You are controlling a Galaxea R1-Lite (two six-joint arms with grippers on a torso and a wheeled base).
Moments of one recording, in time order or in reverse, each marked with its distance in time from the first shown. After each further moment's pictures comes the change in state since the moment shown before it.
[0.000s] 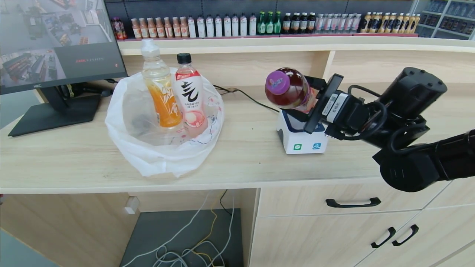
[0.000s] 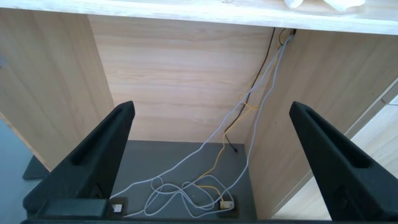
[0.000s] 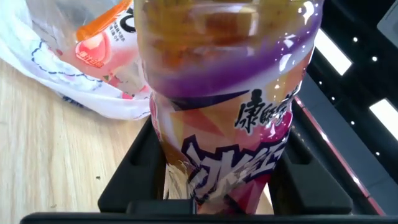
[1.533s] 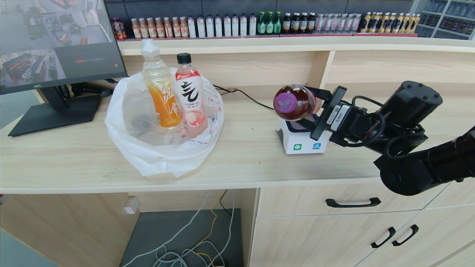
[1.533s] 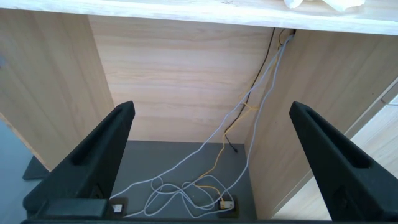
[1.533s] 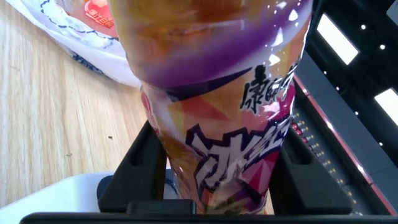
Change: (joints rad) left arm 0.000 0.000 0.000 0.000 0.000 0.000; right arm -0.061 0.044 0.043 -0.049 0.032 0.013
